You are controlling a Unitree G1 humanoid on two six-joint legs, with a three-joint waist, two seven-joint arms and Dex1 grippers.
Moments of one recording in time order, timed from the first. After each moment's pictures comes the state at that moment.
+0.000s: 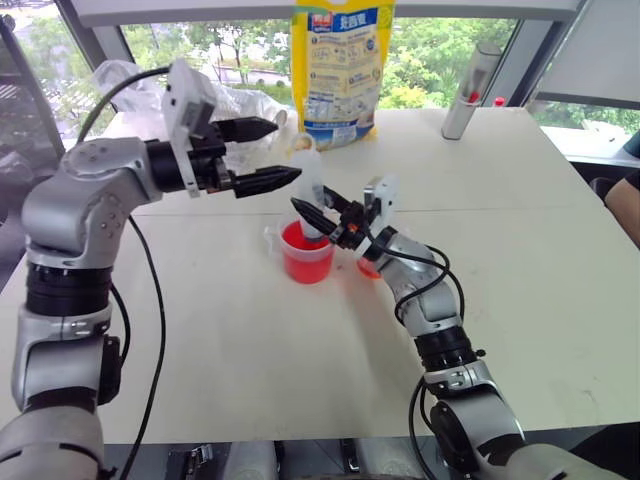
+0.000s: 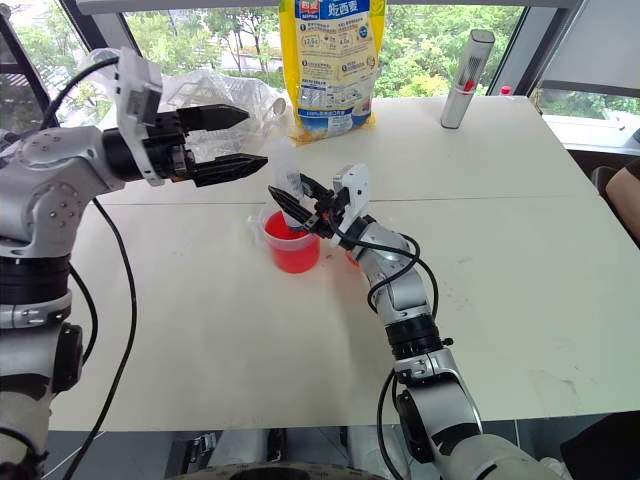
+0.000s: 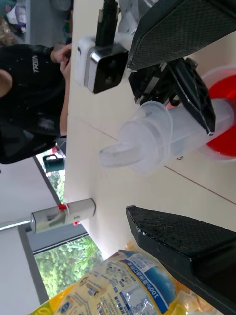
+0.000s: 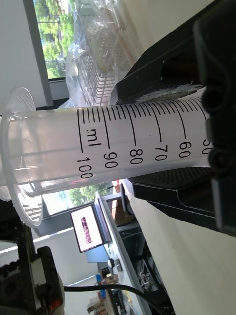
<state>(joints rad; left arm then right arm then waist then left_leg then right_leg) -0.86 0.68 0.03 -0.02 -0.60 0.65 -1.00 -0.58 -0.05 0.09 0.22 0.30 0.03 0.71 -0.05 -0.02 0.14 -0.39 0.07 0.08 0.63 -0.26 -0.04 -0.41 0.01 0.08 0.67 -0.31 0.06</state>
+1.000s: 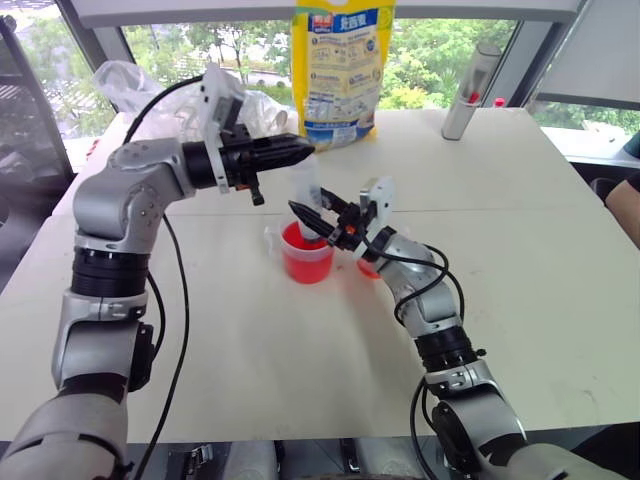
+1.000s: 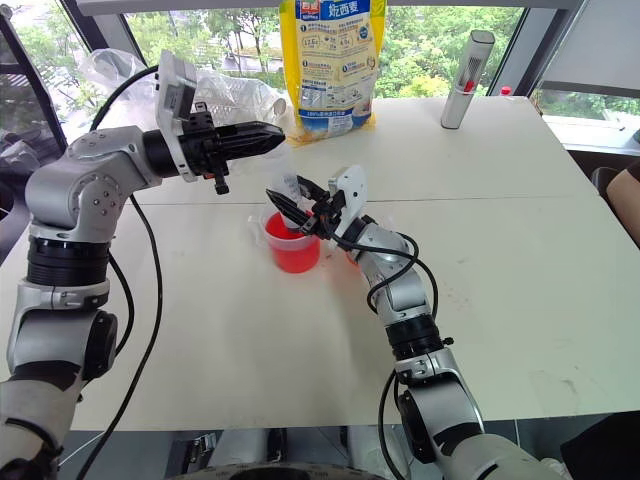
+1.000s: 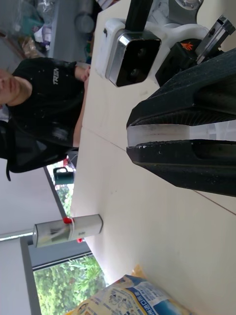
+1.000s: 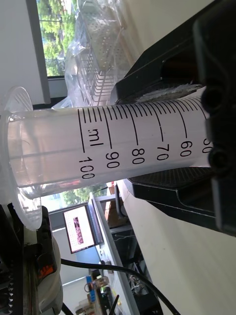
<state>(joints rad) -0.92 0.56 0.01 0.10 -0.56 0.65 -1.01 -0.58 -0.06 0.11 0.22 0.28 0.02 0.71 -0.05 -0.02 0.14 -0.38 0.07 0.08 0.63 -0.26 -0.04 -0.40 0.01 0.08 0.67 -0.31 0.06</state>
